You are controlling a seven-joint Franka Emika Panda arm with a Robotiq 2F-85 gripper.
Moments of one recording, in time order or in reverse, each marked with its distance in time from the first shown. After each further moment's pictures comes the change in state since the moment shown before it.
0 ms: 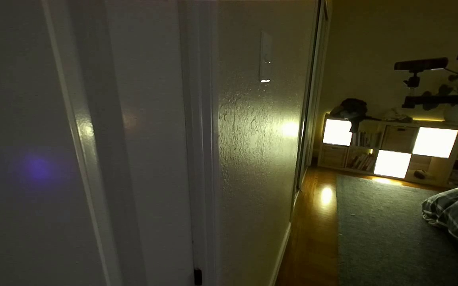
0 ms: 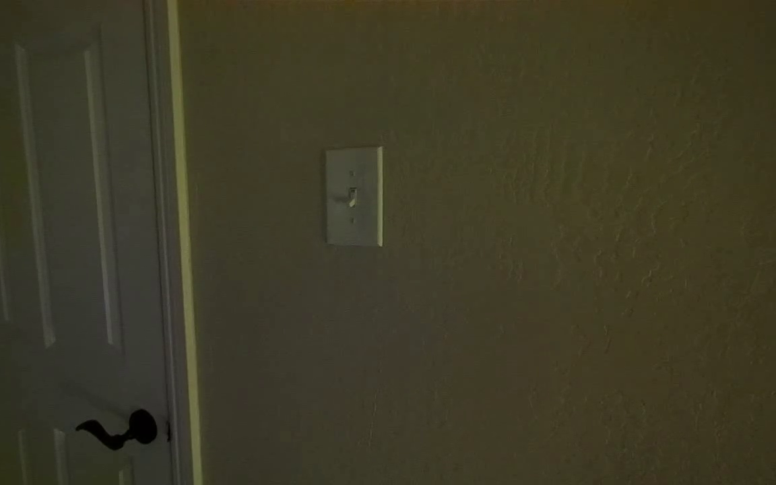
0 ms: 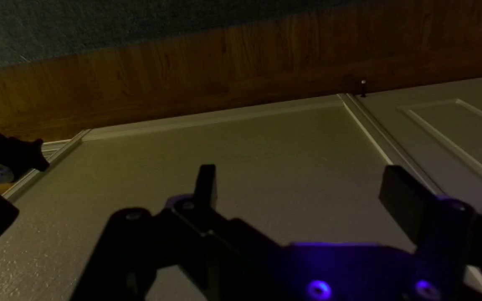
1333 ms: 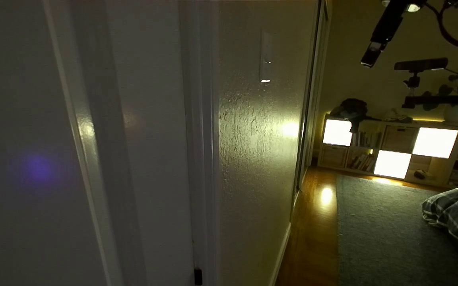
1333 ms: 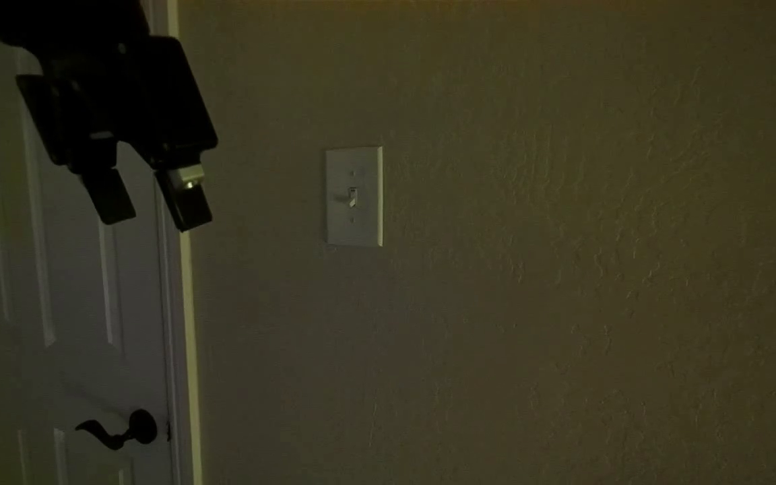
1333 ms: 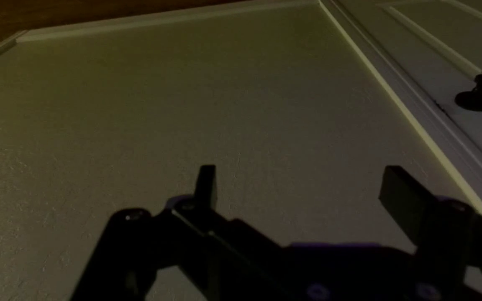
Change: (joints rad) arm 0.098 0.308 0.133 0.127 0.221 0.361 0.080
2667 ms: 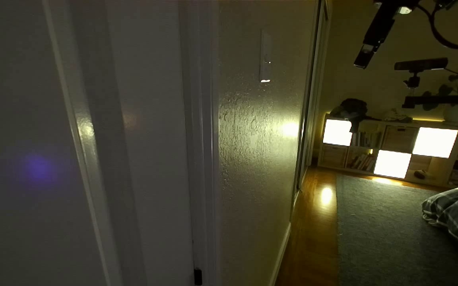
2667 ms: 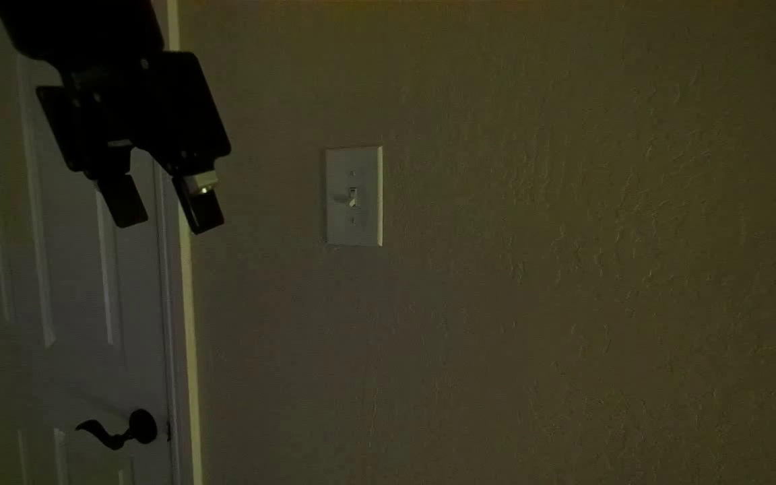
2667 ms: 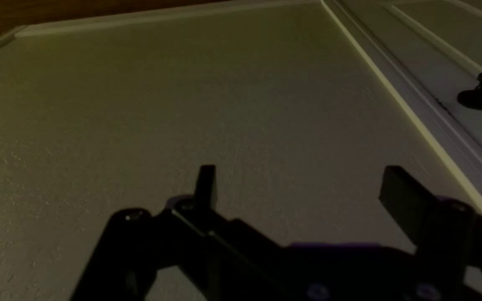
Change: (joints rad) arm 0.002 0.035 0.014 0.023 0.000 0.014 0.000
